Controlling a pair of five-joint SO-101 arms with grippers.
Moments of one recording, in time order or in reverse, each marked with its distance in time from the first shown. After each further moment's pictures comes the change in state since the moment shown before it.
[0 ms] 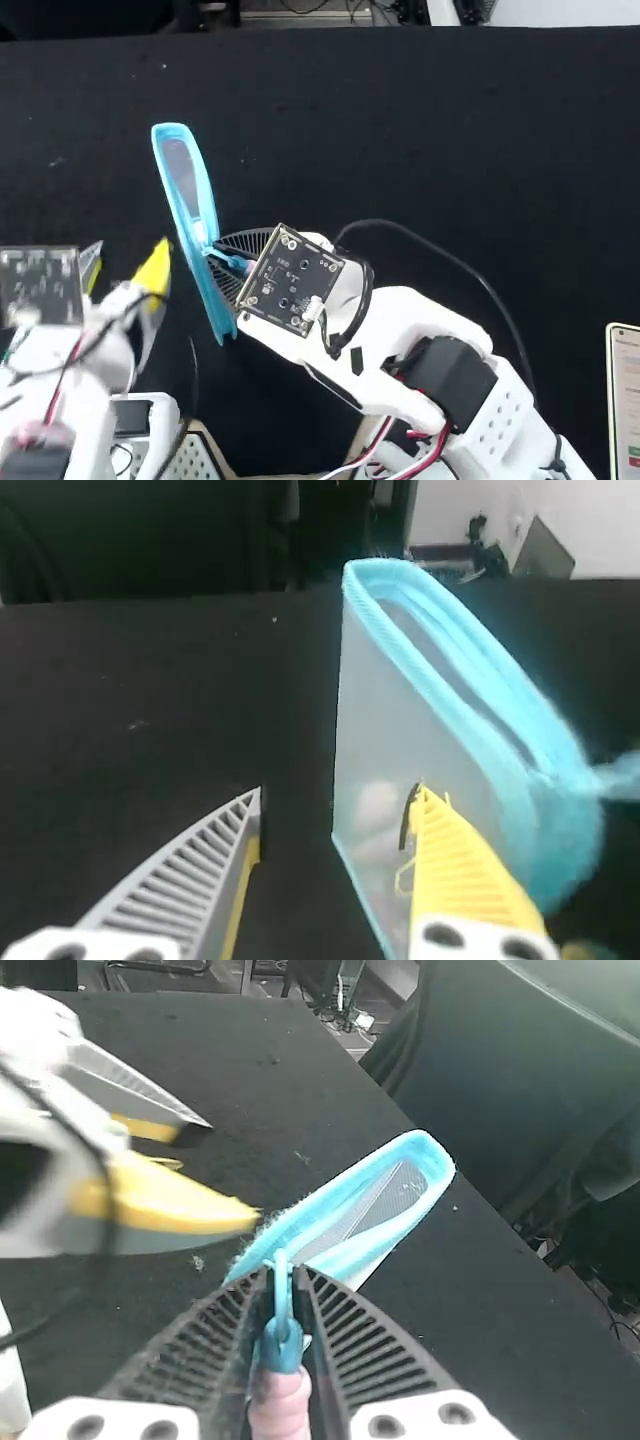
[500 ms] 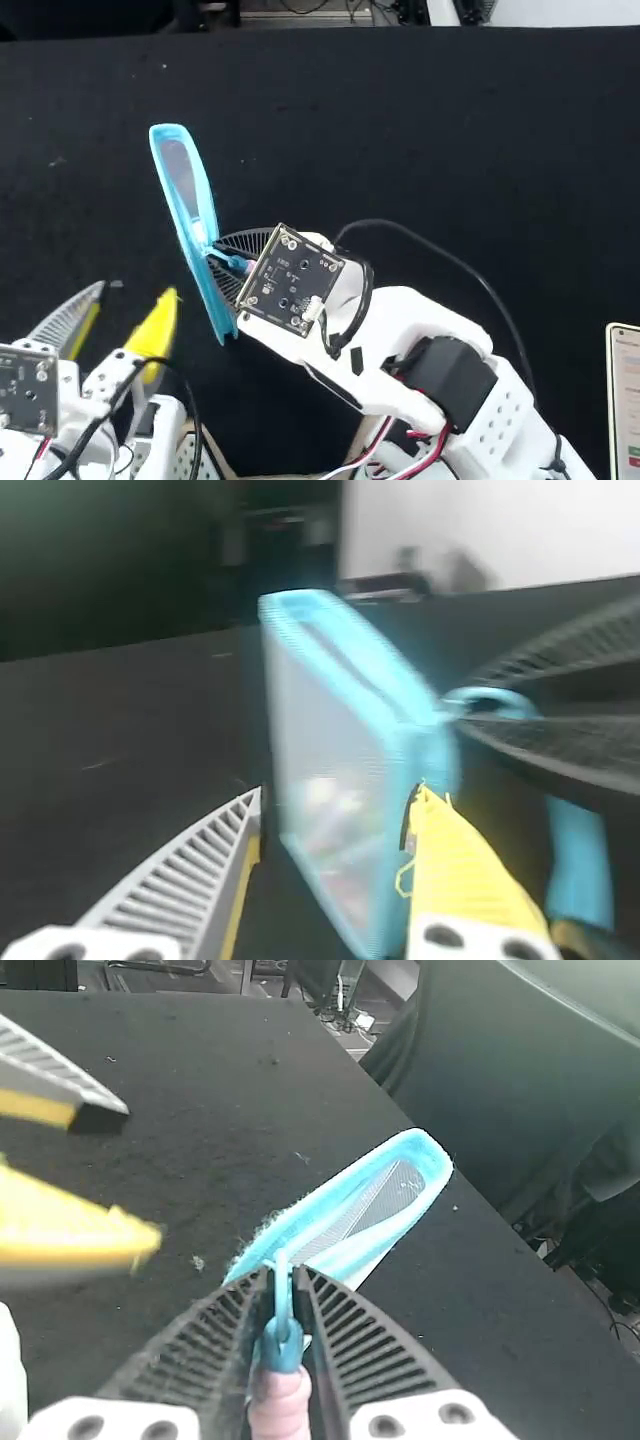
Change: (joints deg) left arm 9.7 -0.1 -17.2 13.2 -0.2; right arm 0.0 0.0 0.0 0.0 0.0
